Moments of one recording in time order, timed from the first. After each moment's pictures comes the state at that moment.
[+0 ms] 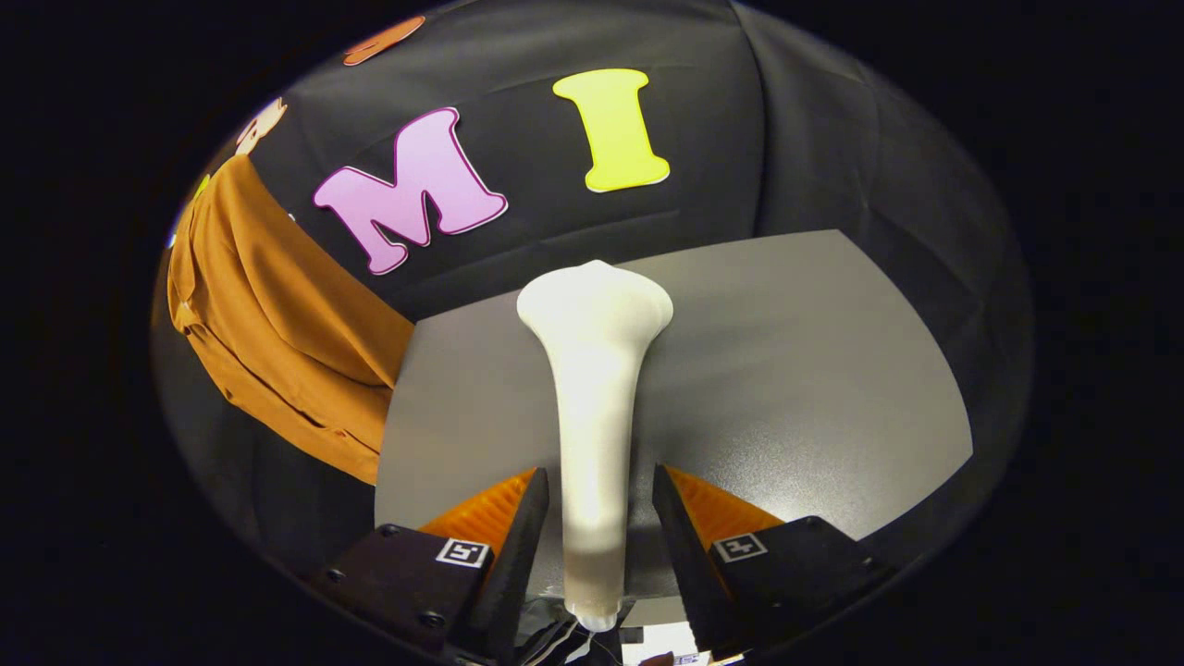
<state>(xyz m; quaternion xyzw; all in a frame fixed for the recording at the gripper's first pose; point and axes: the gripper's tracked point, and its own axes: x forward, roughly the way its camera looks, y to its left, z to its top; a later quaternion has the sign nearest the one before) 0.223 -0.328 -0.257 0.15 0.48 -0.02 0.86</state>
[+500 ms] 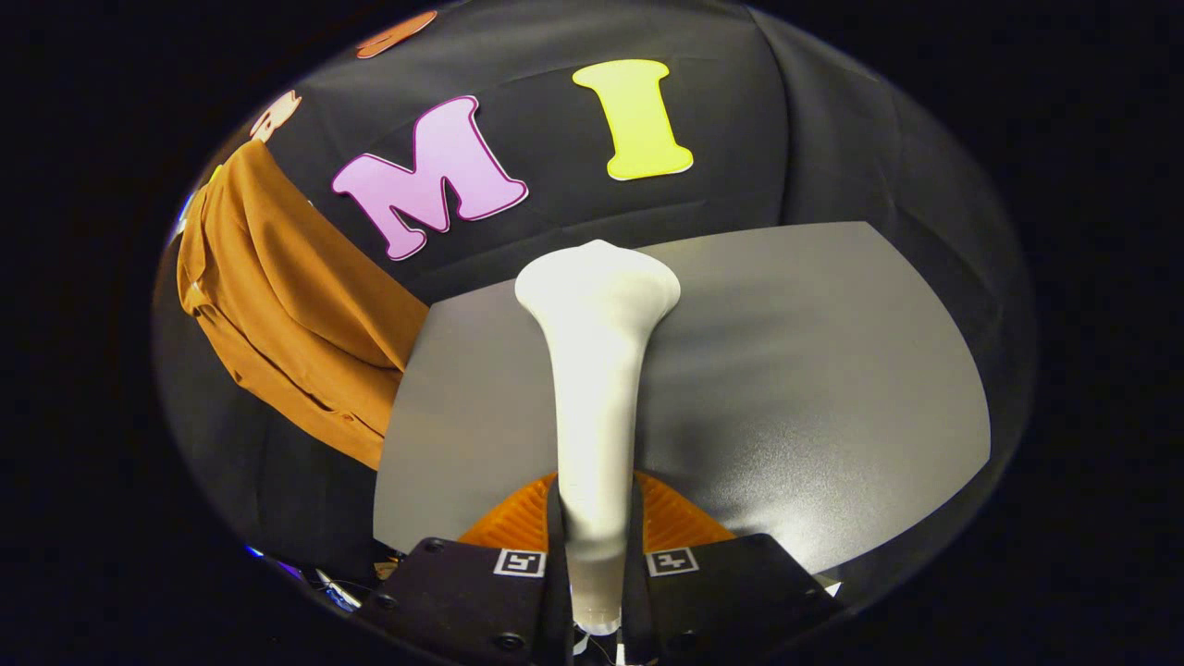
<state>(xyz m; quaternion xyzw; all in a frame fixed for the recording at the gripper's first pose) 0.221 -0.324 -0.260 0.15 0.46 0.00 0.88</state>
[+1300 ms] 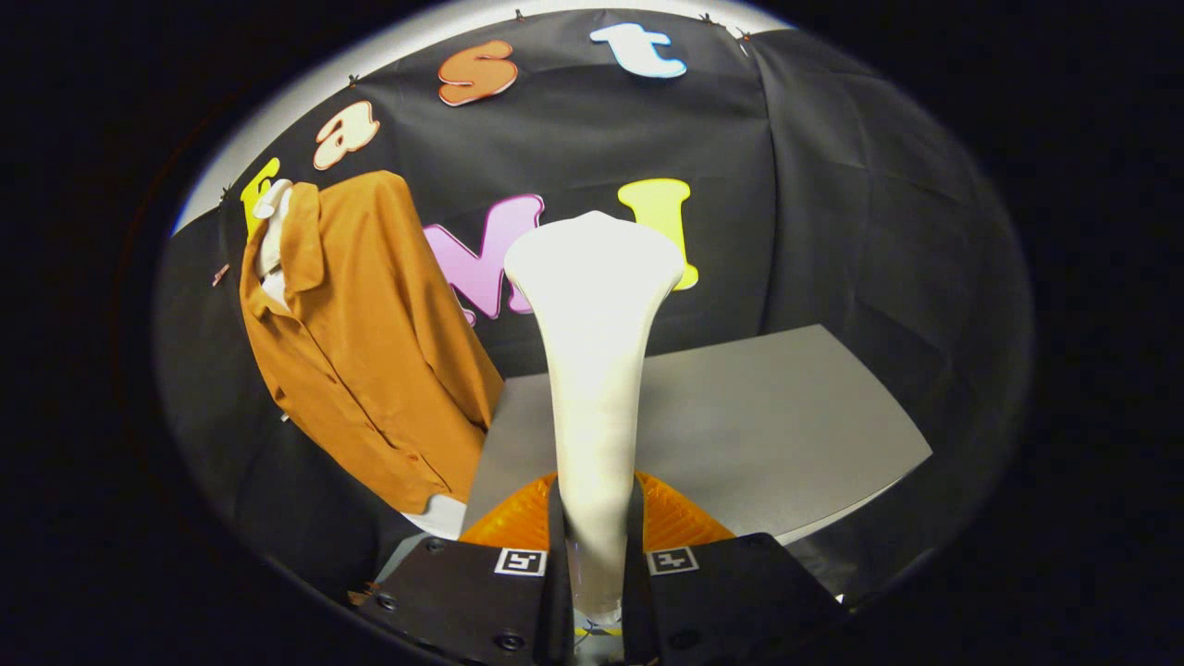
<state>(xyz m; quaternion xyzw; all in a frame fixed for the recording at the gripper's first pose) 0.173 -0.253 -0.111 0.11 0.27 -0.03 0.96</state>
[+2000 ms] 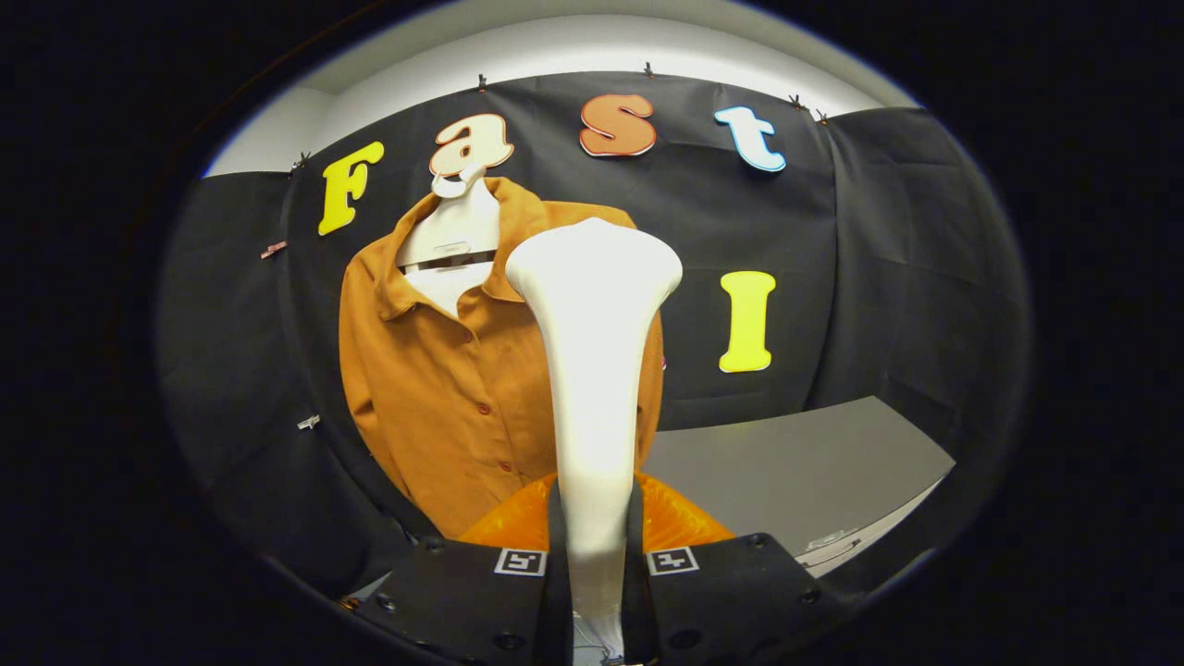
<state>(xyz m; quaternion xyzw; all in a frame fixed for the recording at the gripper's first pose) 0.181 -0.042 -0.074 0.05 0.17 0.00 0.98</state>
